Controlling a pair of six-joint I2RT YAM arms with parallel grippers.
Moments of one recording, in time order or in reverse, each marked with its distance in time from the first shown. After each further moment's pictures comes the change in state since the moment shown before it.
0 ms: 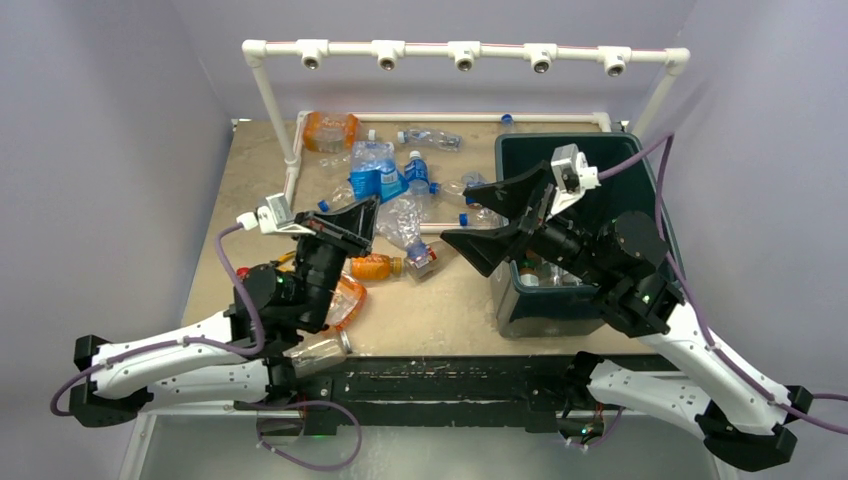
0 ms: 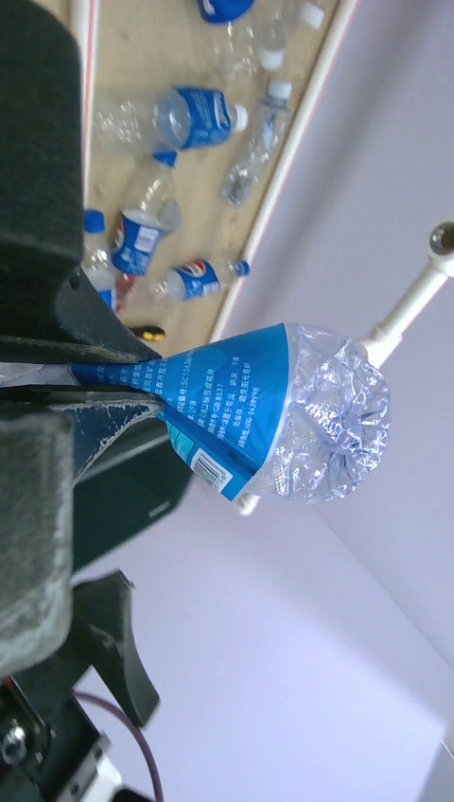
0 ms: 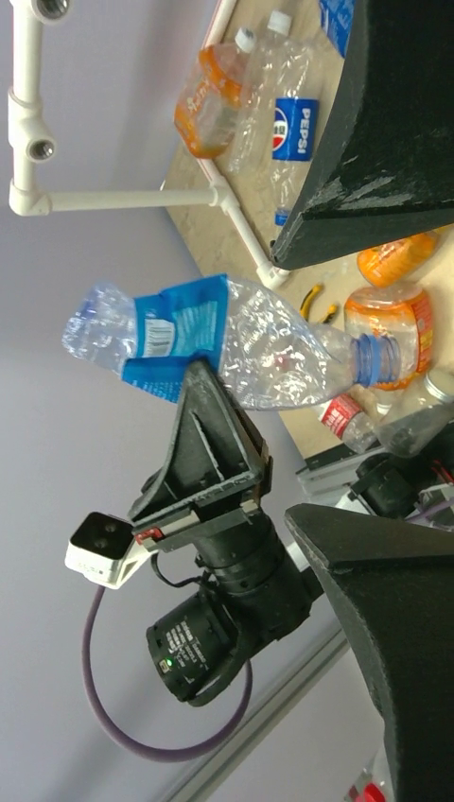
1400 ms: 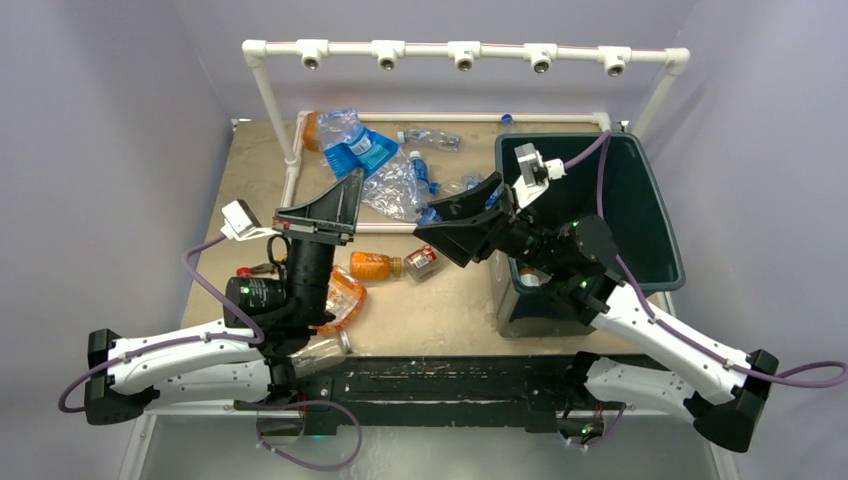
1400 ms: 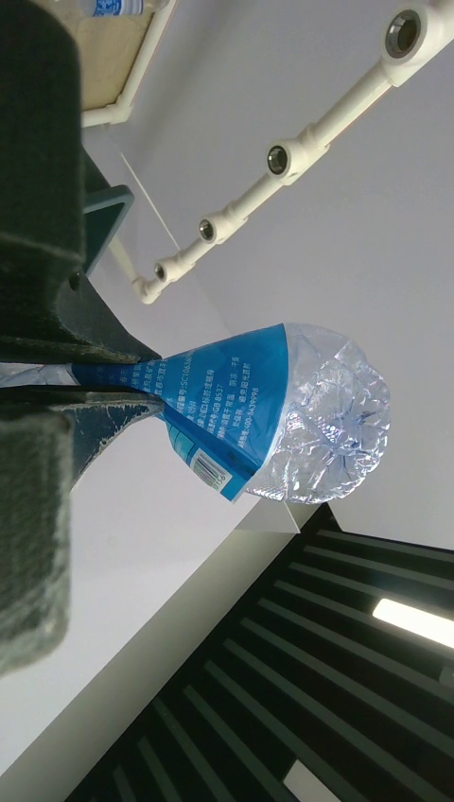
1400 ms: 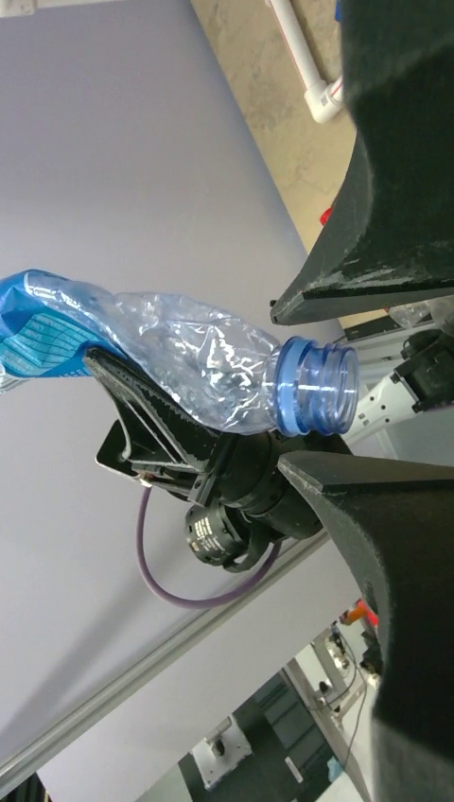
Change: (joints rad) left arm 0.027 0.084 -0.051 0.640 0.128 -0.096; right arm 0.021 0.142 -0.180 0.529 -0.140 0.327
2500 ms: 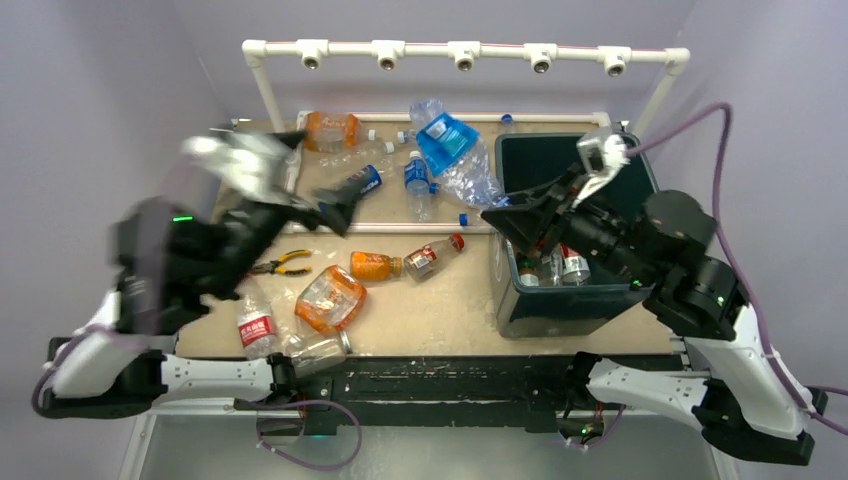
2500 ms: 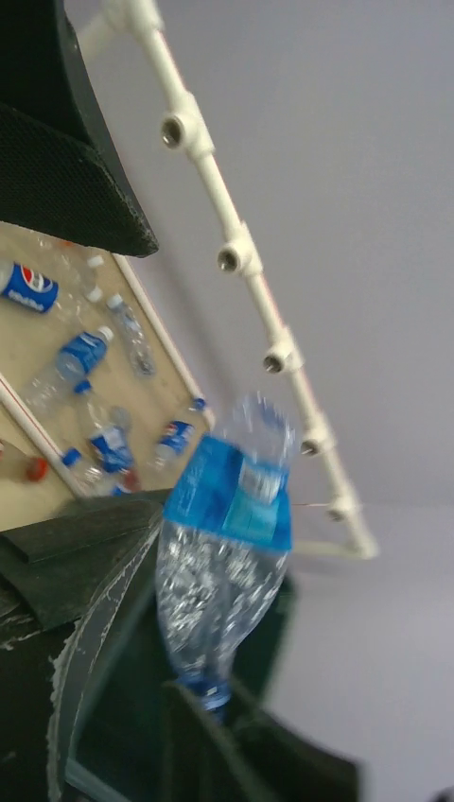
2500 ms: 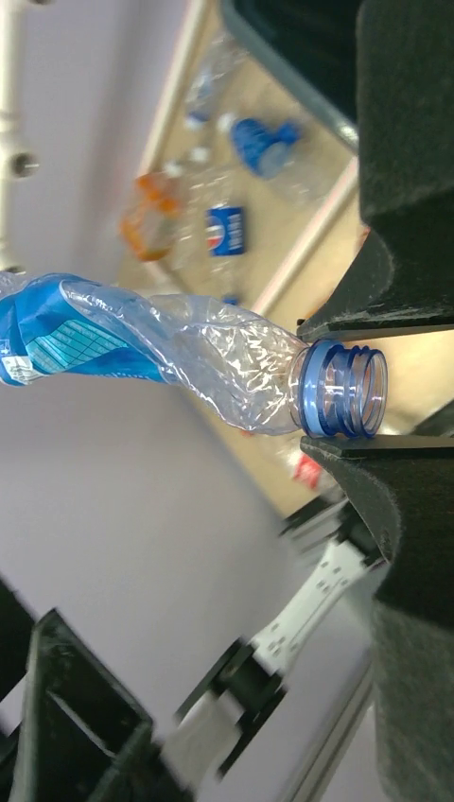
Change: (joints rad) left arm 0.000 0.062 0.857 -1.382 0.193 0.761; right arm 0.018 -0.073 0.567 -1.069 0.361 -0.381
